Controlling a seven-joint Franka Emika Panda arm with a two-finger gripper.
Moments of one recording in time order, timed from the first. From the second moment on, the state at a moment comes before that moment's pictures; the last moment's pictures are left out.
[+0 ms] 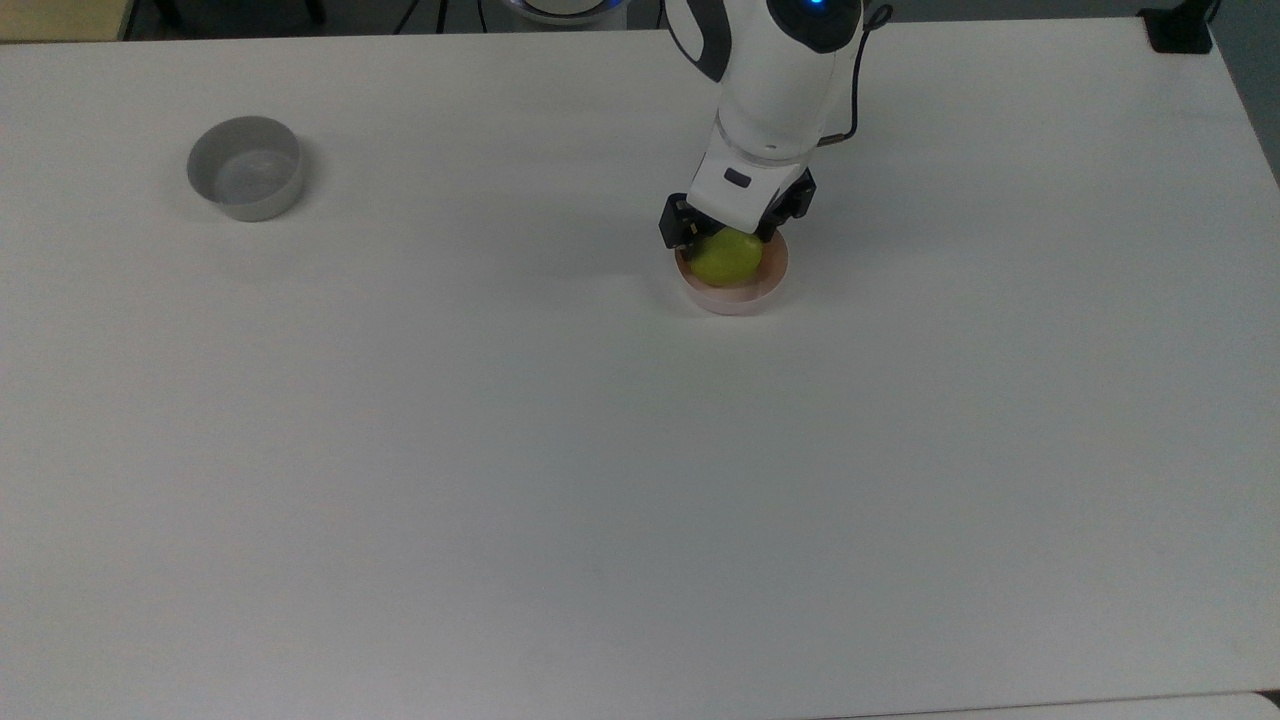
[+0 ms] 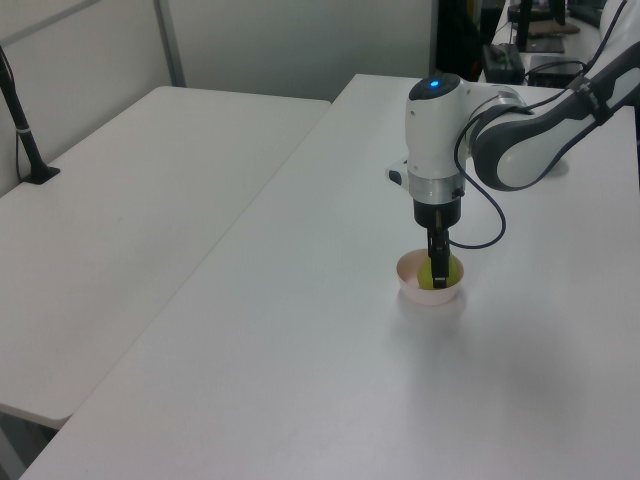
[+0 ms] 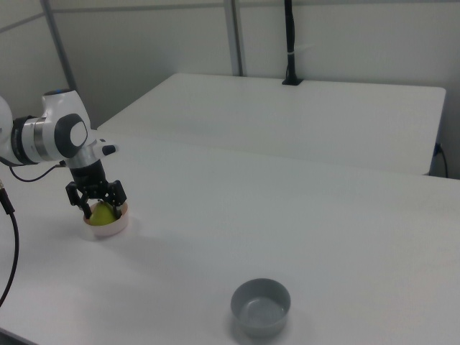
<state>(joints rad) 0.13 0.29 0.26 -1.94 -0.16 2.15 0.15</state>
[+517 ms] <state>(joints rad) 0.13 0.30 0.26 -1.94 -0.17 2.15 0.15</state>
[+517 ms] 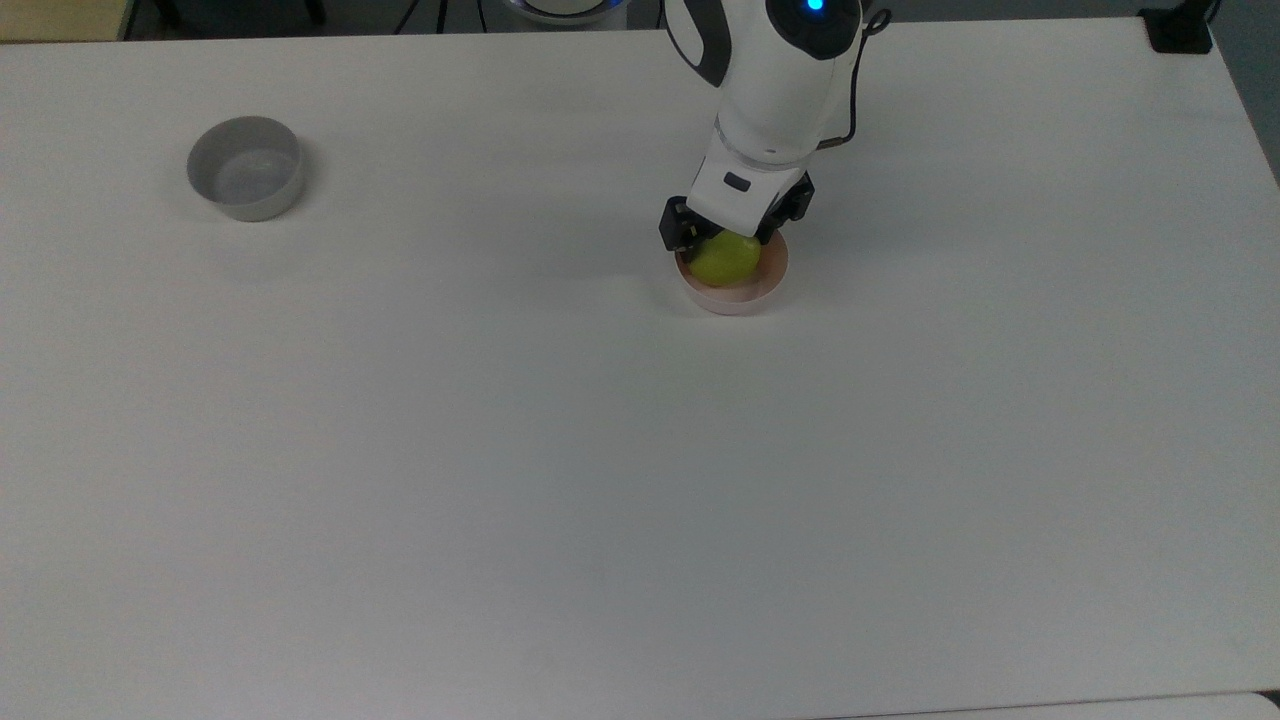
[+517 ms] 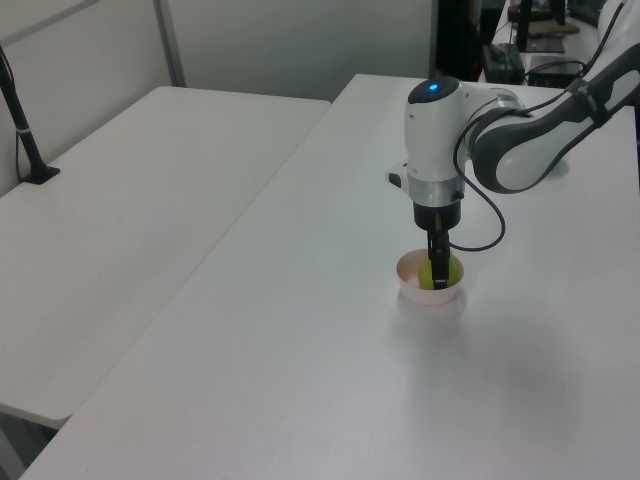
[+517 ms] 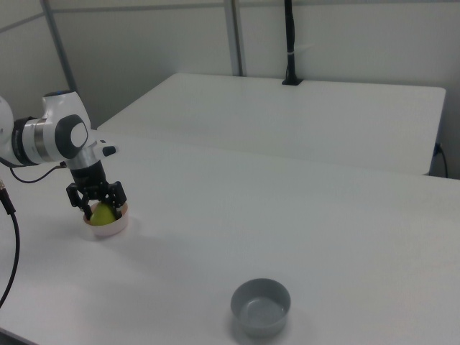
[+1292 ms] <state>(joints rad) 0.13 0.29 0.26 -1.92 -0.17 2.13 0.15</state>
